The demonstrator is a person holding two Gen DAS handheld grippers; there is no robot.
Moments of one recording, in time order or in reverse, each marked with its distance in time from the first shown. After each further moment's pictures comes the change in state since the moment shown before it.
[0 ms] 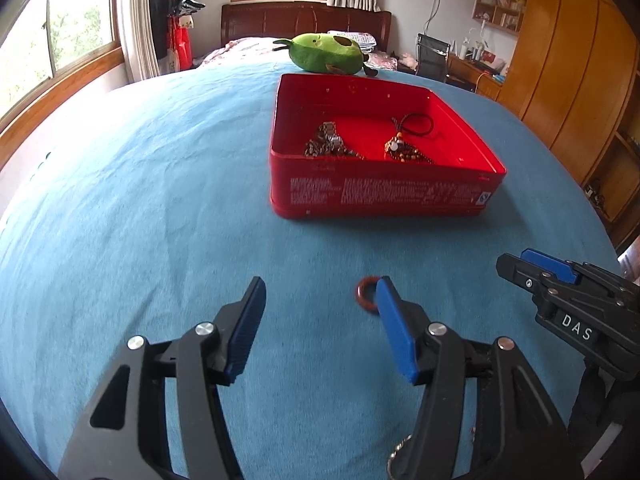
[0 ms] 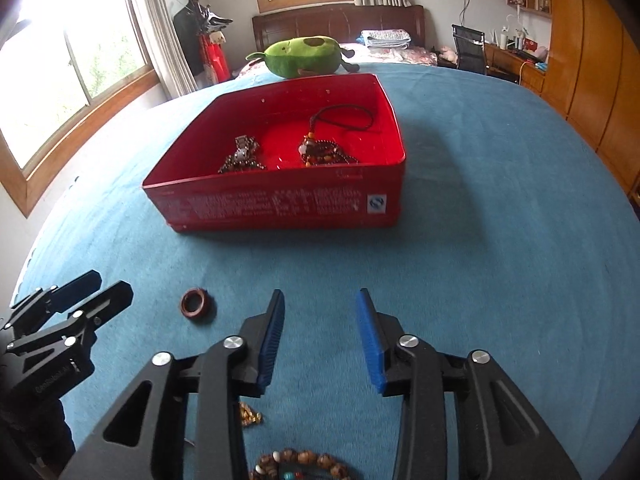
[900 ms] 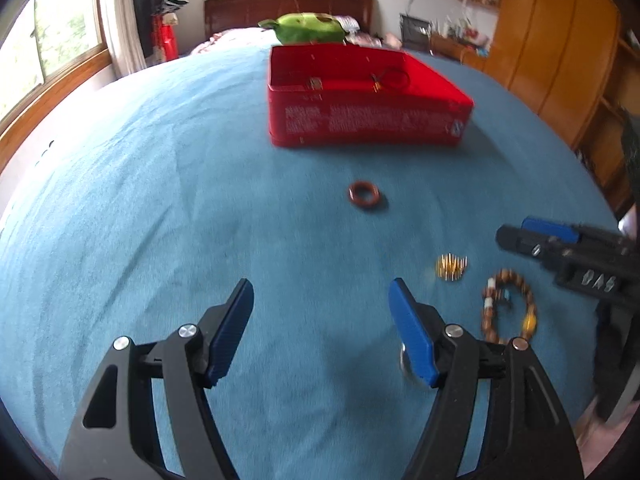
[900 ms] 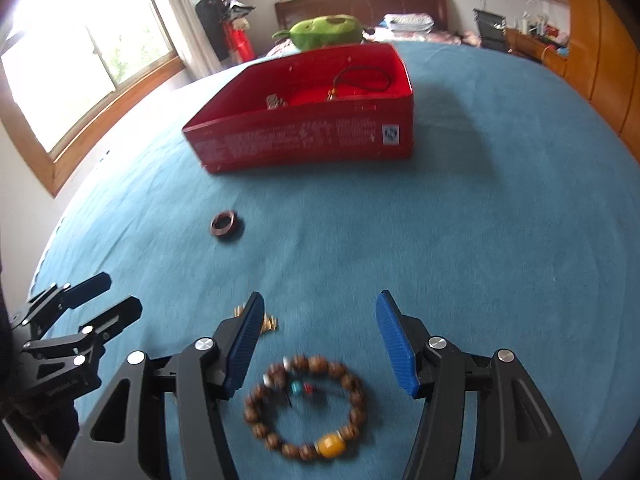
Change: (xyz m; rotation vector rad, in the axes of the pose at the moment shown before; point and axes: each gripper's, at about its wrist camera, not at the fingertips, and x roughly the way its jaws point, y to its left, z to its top) left arm -0.029 0.002 -0.065 0.090 0.065 -0.009; right arm -0.020 -0.013 -0.056 -0.017 0.089 0.138
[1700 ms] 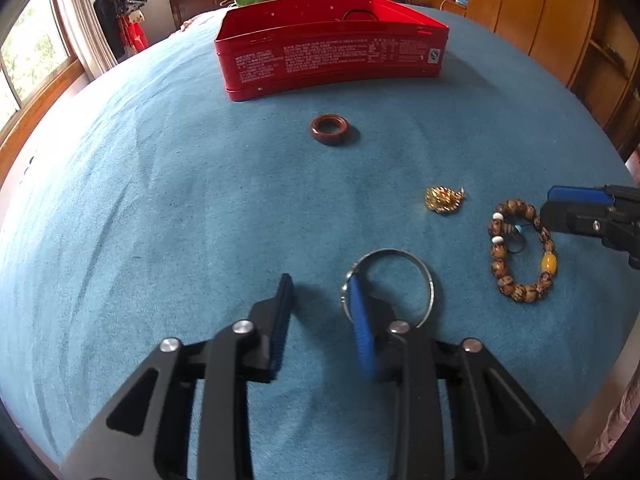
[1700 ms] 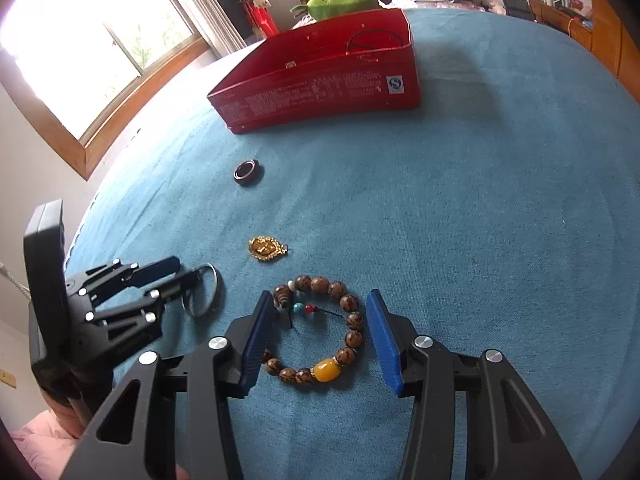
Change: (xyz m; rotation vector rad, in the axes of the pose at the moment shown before) left arm 0.025 -0.024 -0.018 0.121 0.112 0.010; right arm -0.011 -0.015 -0.024 0.002 0.092 0.106
